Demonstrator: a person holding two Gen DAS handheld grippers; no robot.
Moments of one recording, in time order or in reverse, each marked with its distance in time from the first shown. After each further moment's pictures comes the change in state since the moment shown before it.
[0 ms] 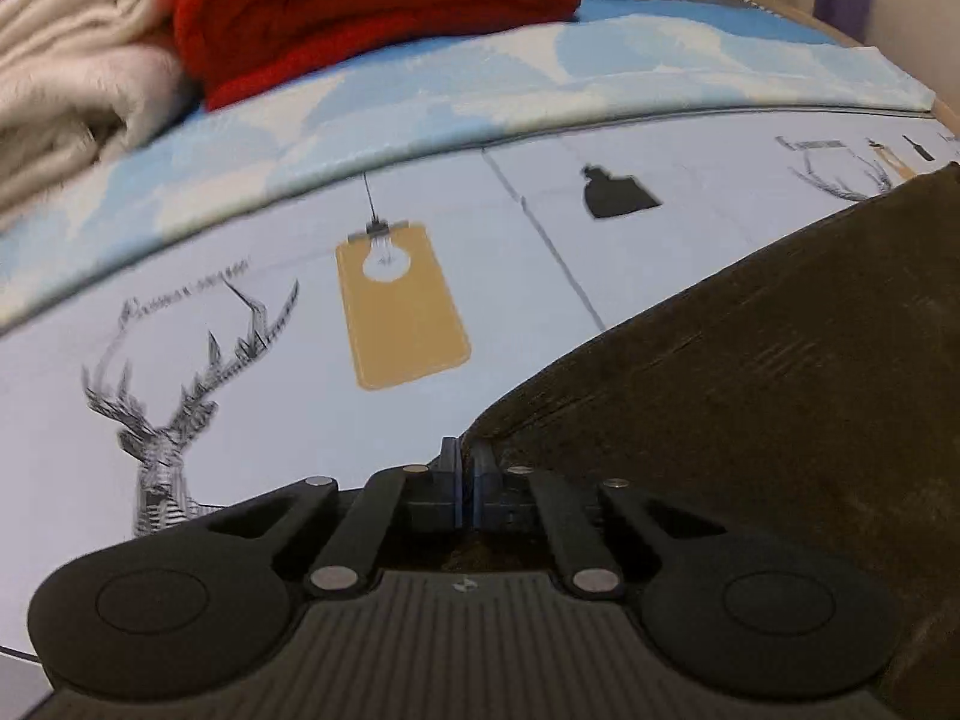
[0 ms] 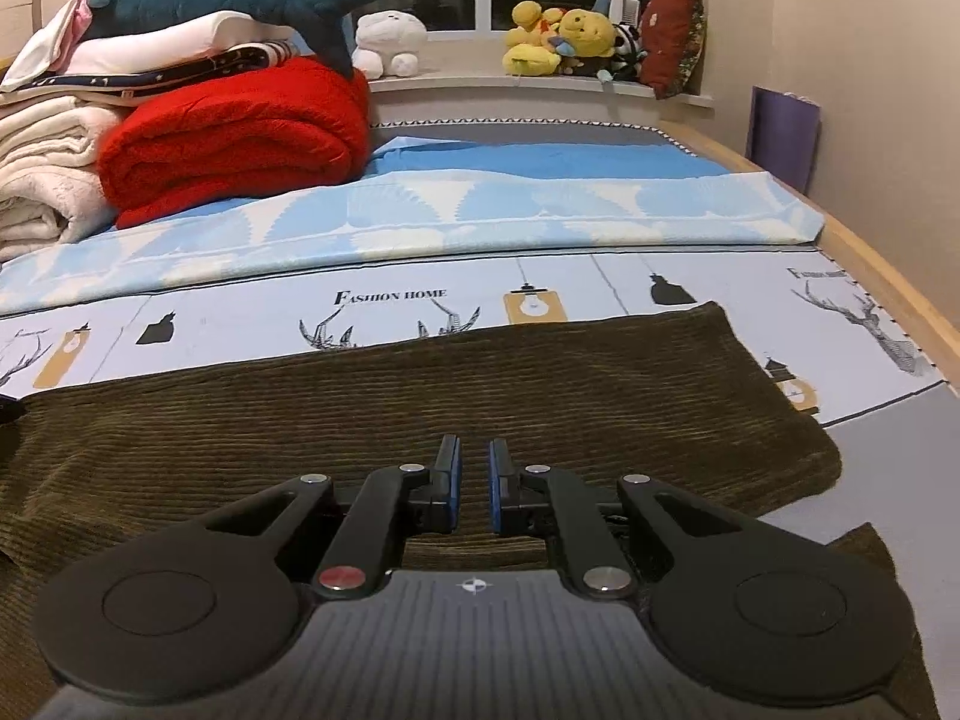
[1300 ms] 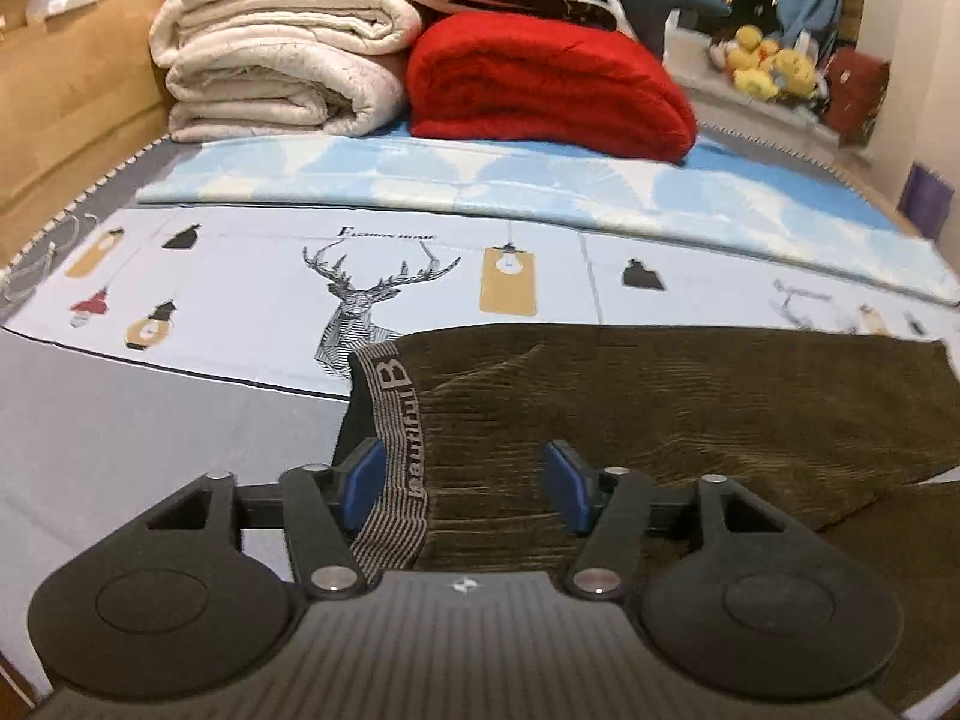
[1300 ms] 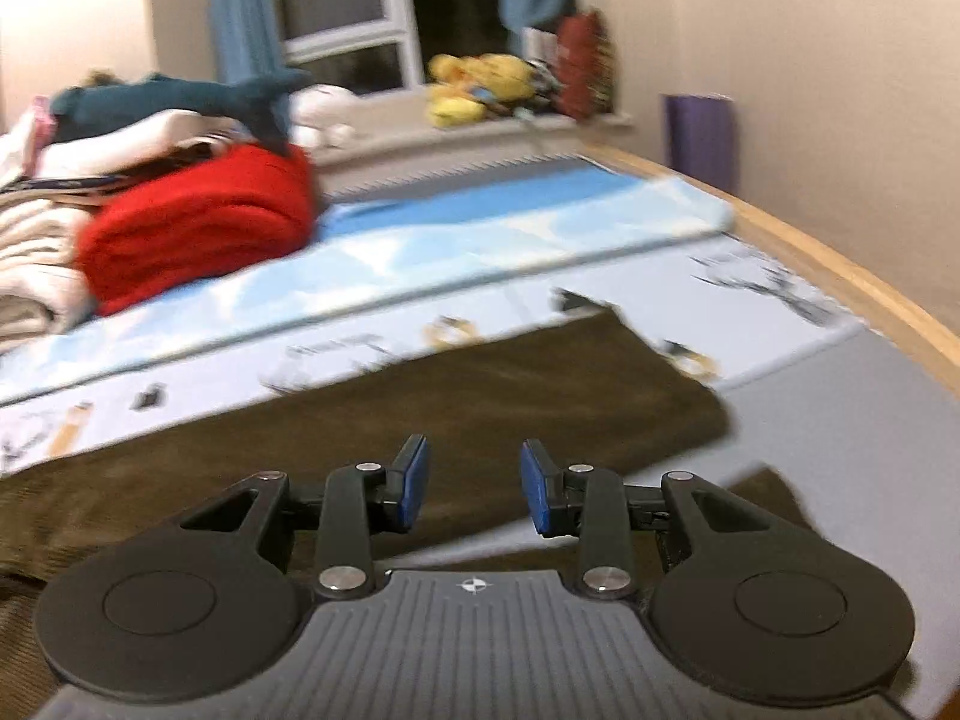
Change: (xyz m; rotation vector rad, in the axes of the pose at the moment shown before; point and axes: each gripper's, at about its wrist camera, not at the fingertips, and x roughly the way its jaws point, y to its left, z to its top) left arm -0.219 -0.026 -0.104 -0.385 -0.117 0.147; right arm -0.073 -0.072 -0.034 0.148 -0.114 0.014
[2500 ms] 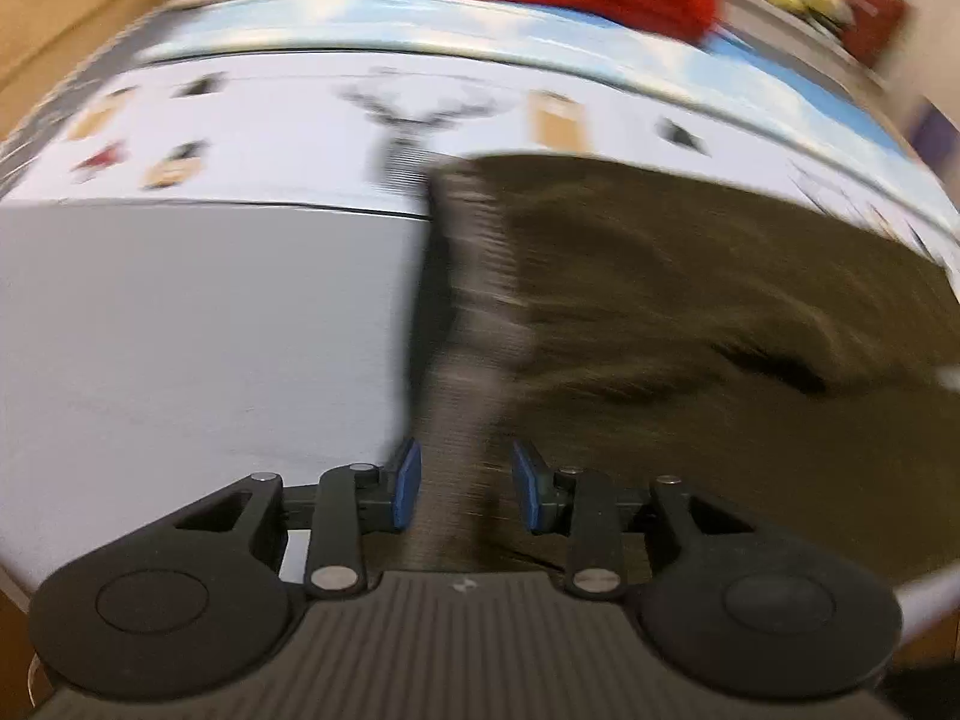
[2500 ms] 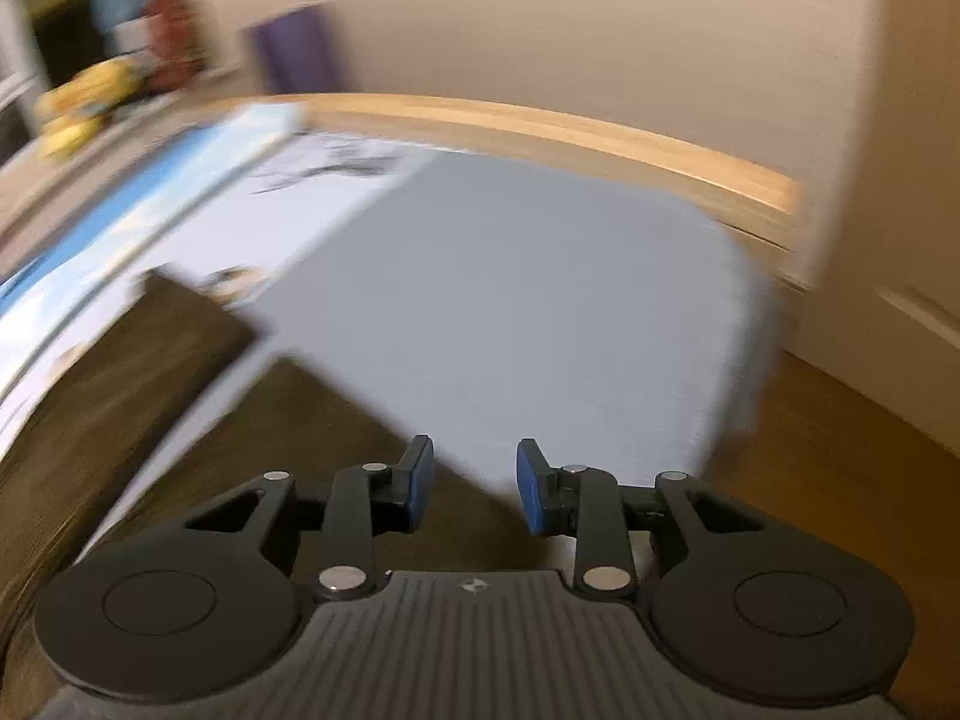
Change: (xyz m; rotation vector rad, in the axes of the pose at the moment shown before) left arm 0.006 0.080 -0.053 0.033 0.267 -0.104; right arm -0.046 -0.192 -0.067 0.442 0.148 -0.492
